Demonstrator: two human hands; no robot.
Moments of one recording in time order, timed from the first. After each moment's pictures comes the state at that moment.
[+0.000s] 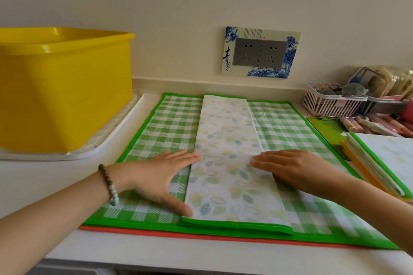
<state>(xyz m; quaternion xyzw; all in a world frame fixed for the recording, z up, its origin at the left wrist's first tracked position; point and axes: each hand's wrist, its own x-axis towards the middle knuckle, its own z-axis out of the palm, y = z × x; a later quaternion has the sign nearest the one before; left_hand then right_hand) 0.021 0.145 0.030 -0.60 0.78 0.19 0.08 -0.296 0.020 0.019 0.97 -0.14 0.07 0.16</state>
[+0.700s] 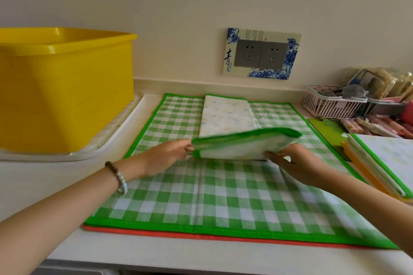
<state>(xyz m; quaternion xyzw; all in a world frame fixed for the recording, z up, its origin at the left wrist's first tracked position) 0.025 0.127 0.031 -0.62 0.68 0.33 -0.21 -0.276 0.016 0.019 0.90 -0.34 0.20 -0.18</state>
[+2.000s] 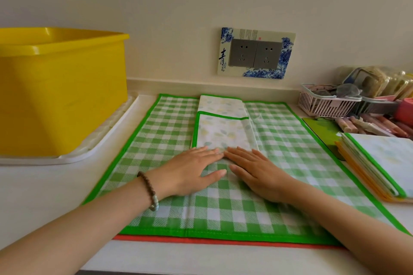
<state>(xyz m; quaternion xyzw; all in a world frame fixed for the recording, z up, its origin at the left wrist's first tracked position) -0.030 0.110 0.009 -0.60 0.79 0.11 -0.05 -0.231 0.040 -0.002 0.93 -0.35 0.04 -0.12</state>
